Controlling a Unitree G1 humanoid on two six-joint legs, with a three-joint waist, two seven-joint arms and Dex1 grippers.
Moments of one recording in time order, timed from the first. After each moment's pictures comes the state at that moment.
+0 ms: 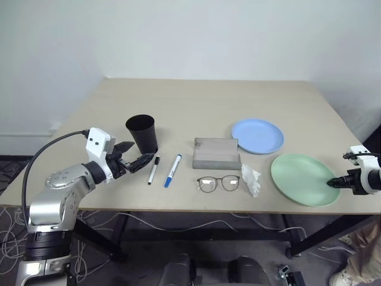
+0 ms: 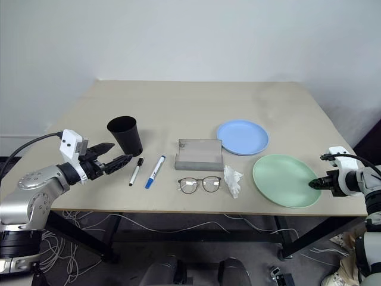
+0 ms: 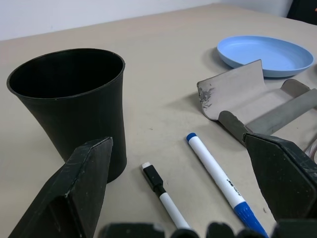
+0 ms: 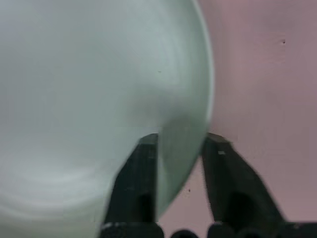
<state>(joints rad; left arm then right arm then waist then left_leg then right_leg) -0.23 0.68 0.22 -0.04 -0.49 0.54 -0.76 -0.63 -0.95 0.07 0.79 0.06 0.77 1.06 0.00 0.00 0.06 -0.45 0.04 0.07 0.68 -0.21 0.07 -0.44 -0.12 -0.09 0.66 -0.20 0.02</state>
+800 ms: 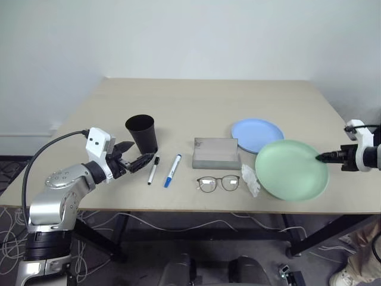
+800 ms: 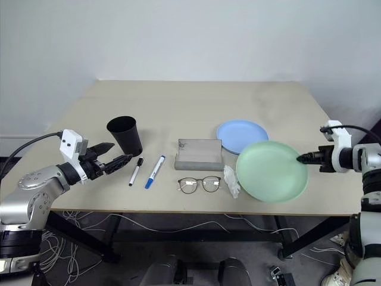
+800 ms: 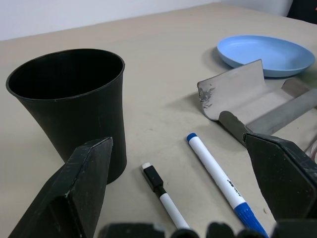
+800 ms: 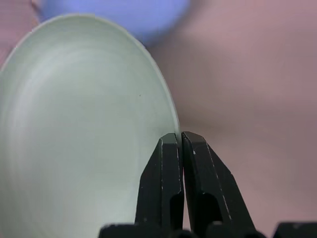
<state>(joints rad) -0.23 0.68 0.22 -0.04 -0.49 0.54 -0.76 -0.86 -0.90 0.00 0.81 0.17 0.88 1.15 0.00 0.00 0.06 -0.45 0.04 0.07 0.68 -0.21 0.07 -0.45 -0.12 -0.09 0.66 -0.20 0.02</state>
